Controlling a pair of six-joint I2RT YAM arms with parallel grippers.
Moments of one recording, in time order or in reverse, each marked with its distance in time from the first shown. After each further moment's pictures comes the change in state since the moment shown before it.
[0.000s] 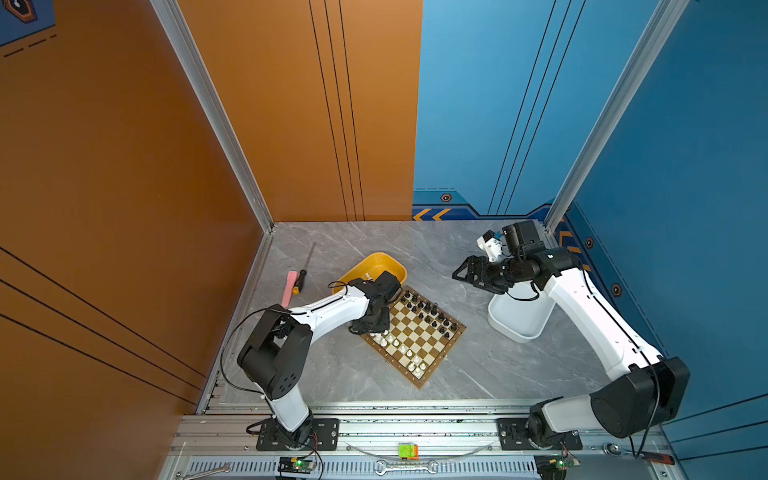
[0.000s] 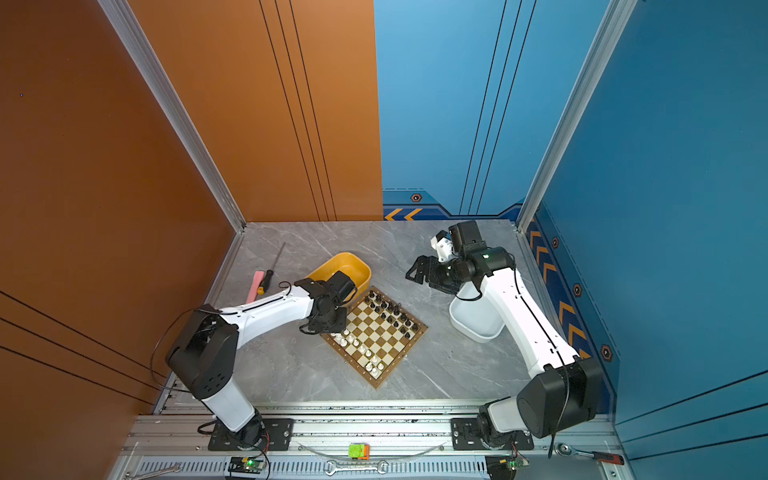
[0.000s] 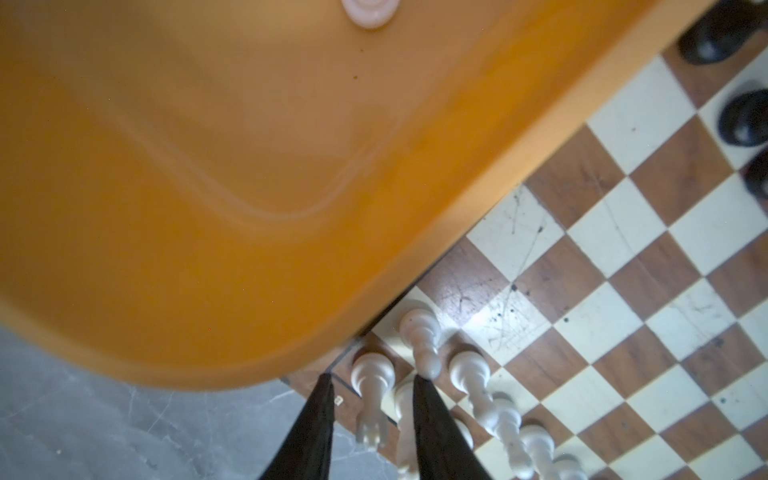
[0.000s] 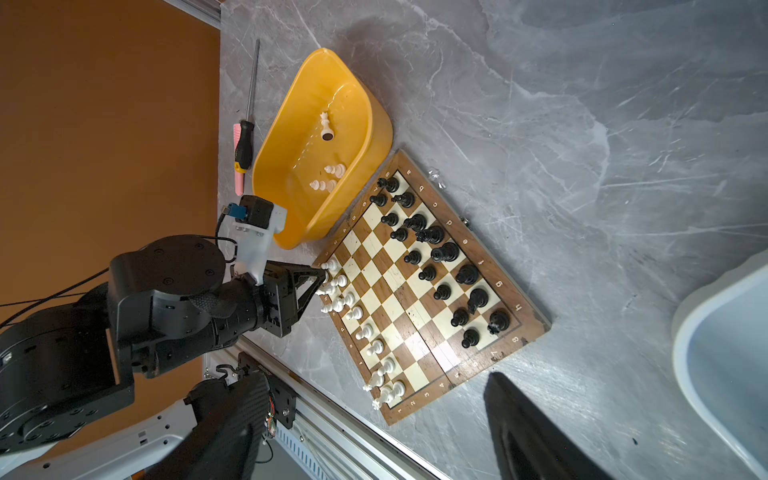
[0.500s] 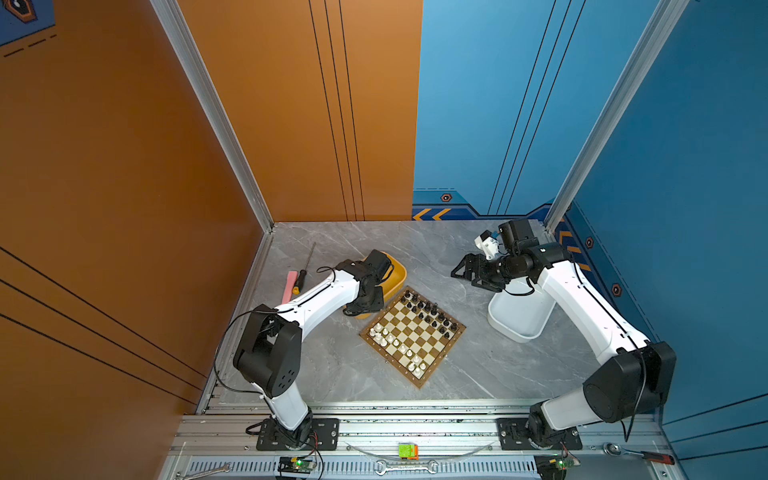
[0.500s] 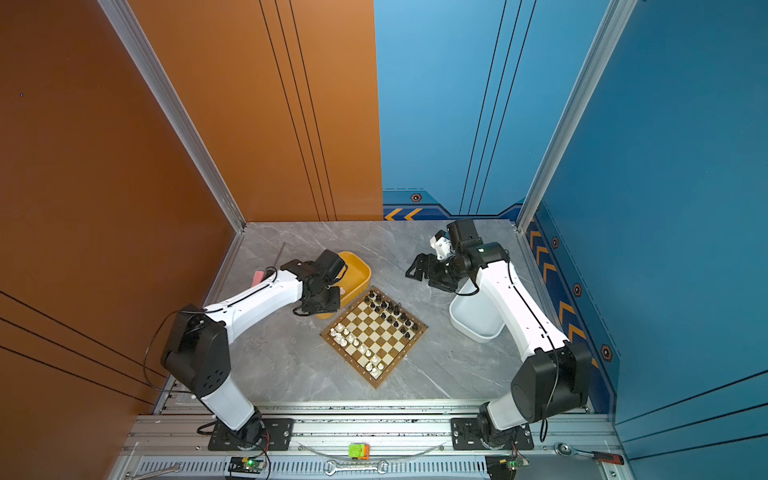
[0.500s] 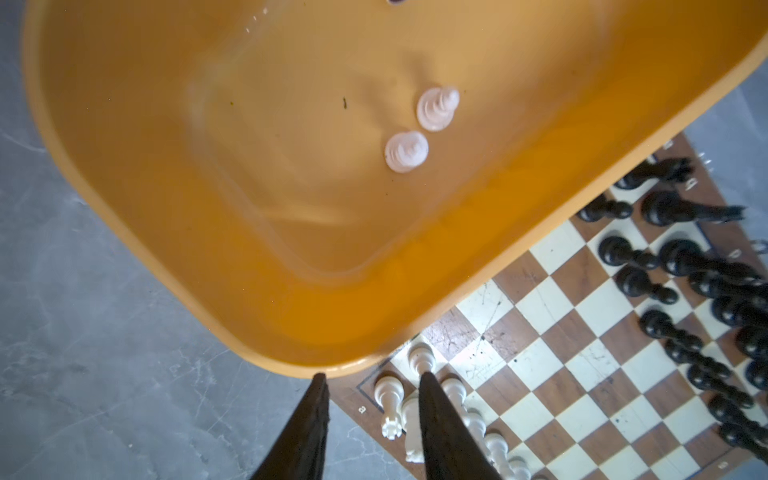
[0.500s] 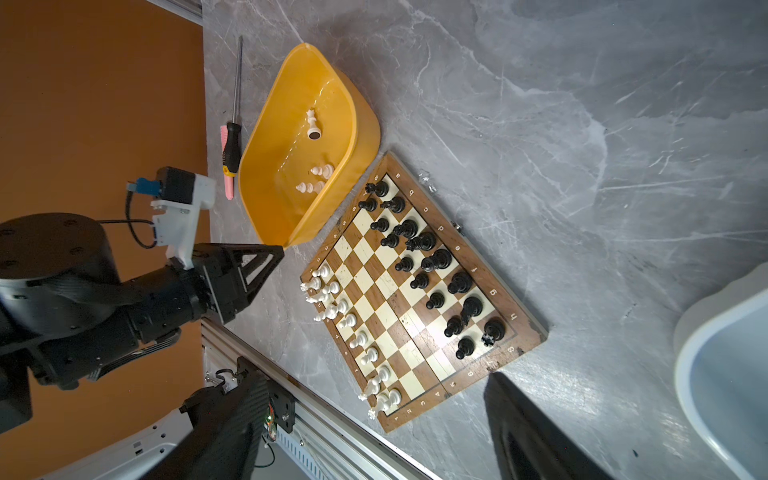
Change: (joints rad) left arm 0.111 -0.007 0.182 -0.084 -0.021 0.034; right arm -0.020 0.082 0.034 0.005 -0.016 -0.004
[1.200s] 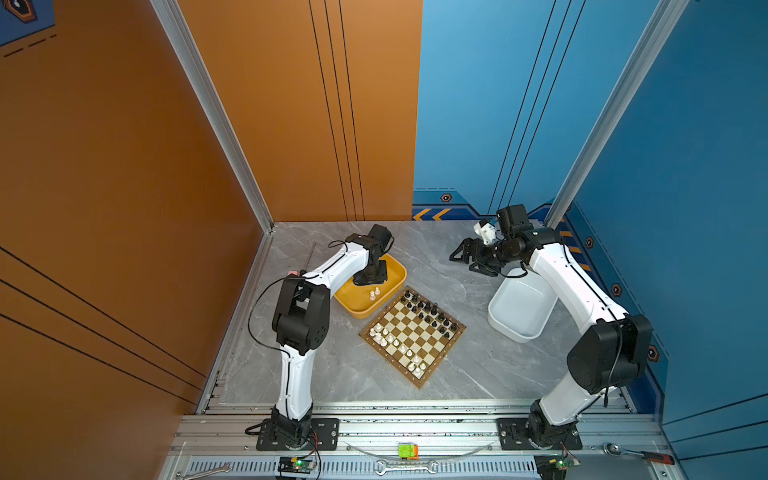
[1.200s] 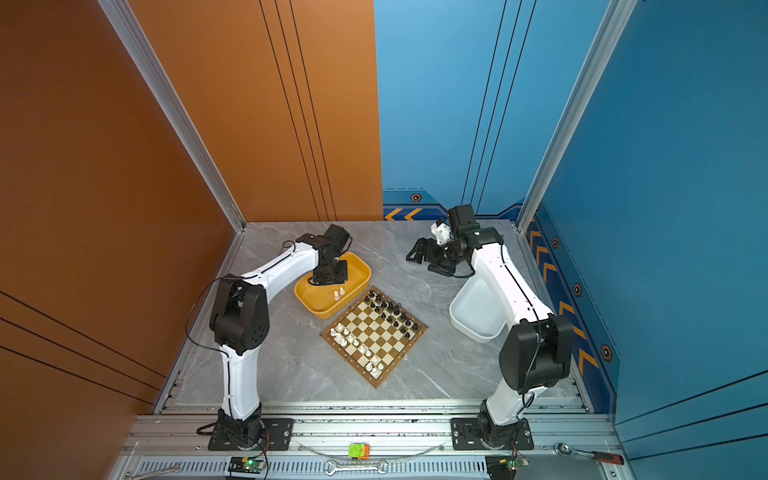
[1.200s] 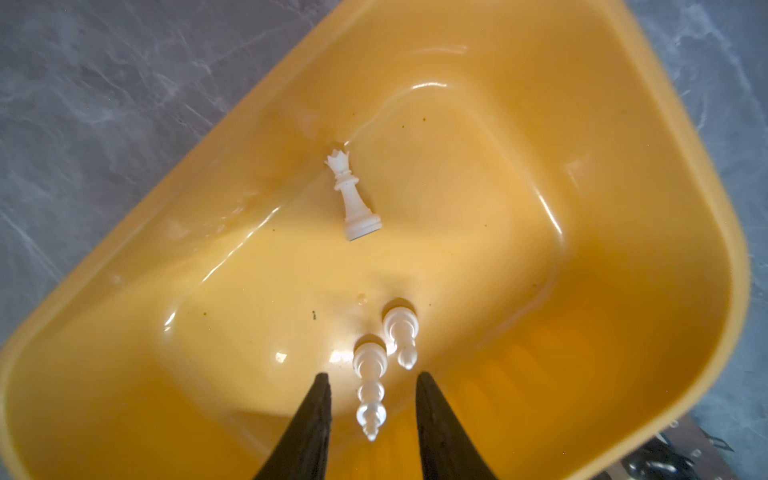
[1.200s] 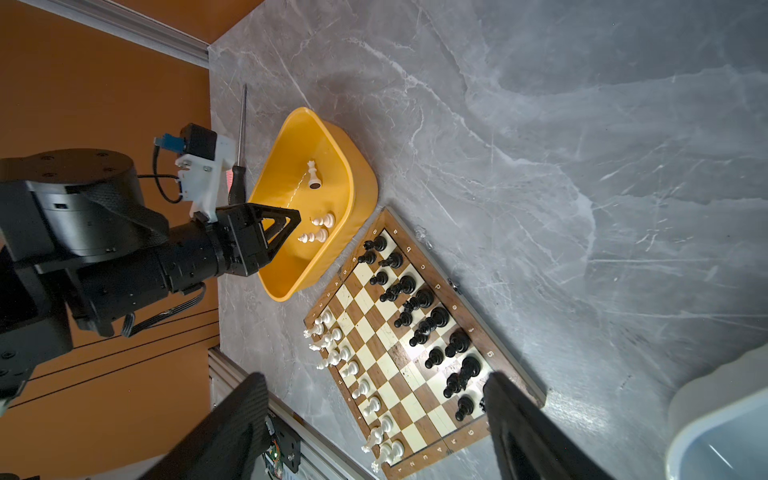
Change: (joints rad) left arm 0.093 0.385 0.401 -0.024 0.015 0.116; right arm -0.051 0.163 0.152 0.027 -0.014 0.000
